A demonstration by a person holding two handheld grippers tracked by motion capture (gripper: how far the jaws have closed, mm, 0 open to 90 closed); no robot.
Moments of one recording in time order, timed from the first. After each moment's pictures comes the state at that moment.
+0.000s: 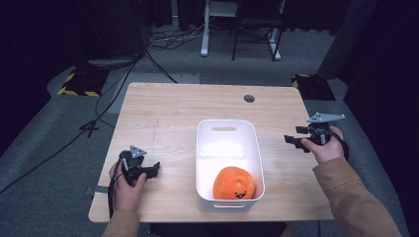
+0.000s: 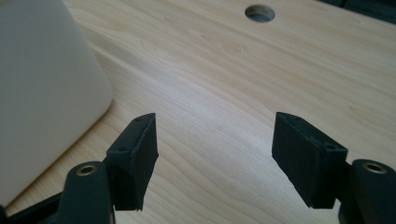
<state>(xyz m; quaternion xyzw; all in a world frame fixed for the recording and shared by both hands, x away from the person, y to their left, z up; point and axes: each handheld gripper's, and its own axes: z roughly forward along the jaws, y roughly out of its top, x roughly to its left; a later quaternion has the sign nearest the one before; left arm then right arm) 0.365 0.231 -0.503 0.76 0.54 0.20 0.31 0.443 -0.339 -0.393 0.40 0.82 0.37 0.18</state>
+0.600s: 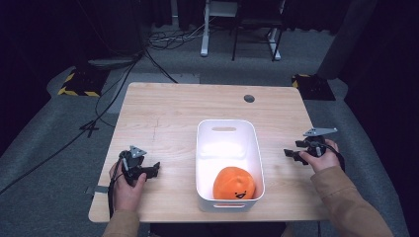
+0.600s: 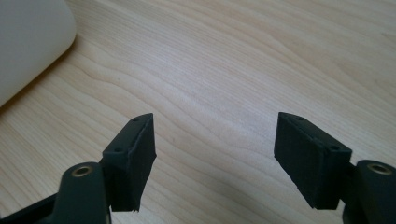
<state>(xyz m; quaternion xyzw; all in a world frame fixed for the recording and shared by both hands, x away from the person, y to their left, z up) 0.365 0.231 -0.503 0.76 0.54 0.20 0.31 0.438 -0.354 -0.451 0.42 0.83 0.33 0.15</state>
